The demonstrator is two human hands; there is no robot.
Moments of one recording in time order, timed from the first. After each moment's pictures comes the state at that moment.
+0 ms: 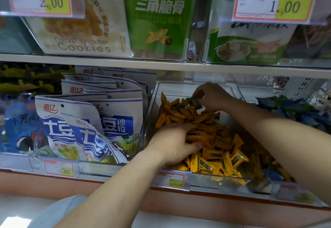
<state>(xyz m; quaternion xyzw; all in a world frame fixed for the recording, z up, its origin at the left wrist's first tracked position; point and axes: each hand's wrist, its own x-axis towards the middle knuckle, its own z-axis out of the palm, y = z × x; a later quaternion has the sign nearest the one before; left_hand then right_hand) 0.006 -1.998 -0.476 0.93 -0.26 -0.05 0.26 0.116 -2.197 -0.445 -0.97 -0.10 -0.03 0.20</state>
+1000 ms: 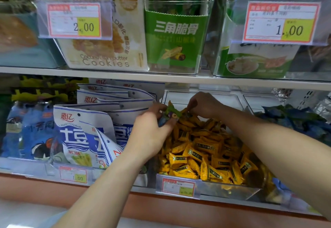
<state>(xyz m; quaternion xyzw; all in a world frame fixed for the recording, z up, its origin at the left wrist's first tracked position) 0.009 -1.937 -0.440 0.88 -0.14 0.14 0.44 0.128 -2.156 -0.443 -0.97 -0.12 0.02 0.21</state>
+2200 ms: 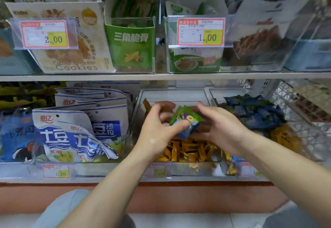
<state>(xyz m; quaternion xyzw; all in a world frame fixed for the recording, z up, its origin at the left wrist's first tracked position) -0.052 -2.015 -0.419 0.67 -0.17 -0.02 0.72 -0.074 -2.197 -0.403 -0.64 -0.01 0.08 0.76</state>
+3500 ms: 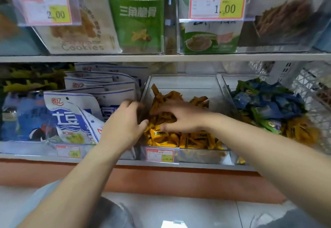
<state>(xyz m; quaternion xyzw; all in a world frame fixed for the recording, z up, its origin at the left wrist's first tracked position) -0.037 -1.929 -0.437 0.97 -0.10 0.13 0.17 0.001 -2.137 -0.441 -0.94 -0.30 0.07 0.18</state>
